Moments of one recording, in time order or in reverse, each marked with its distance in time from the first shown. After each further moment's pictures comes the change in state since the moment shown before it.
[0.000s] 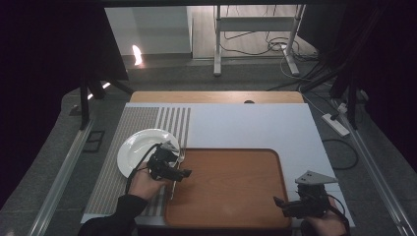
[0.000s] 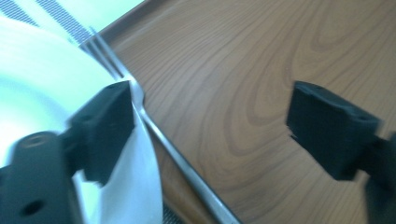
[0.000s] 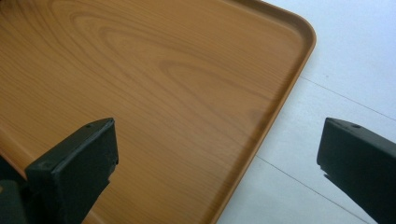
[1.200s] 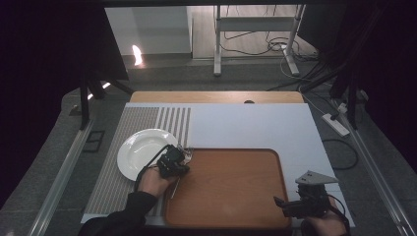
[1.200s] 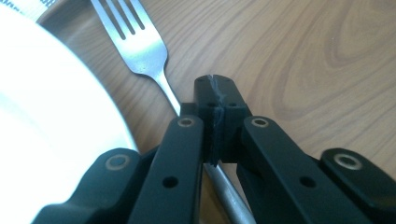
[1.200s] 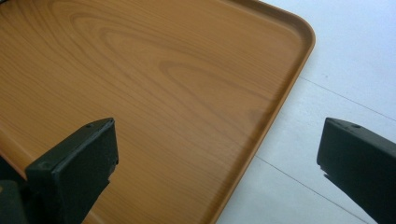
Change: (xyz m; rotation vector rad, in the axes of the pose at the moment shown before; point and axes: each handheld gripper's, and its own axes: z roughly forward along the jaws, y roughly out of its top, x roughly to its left) left arm -0.004 0.013 0.033 0.195 0.054 0.018; right arm -0.001 0.000 0.000 -0.005 0.000 0.003
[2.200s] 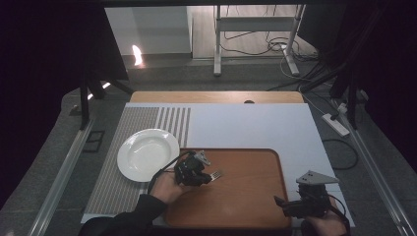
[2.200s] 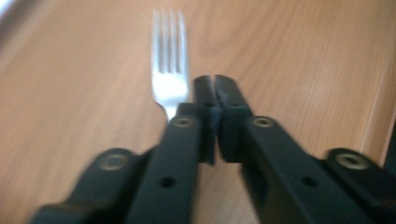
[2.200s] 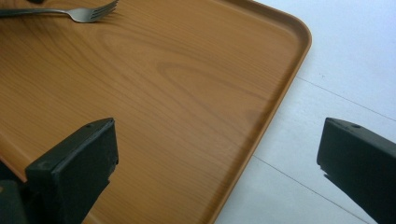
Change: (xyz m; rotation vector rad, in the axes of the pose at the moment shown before) left arm -0.064 0.026 -0.005 -0.041 -0.168 0.255; right arm -0.001 0.000 -0.001 -0.003 -0.008 0.006
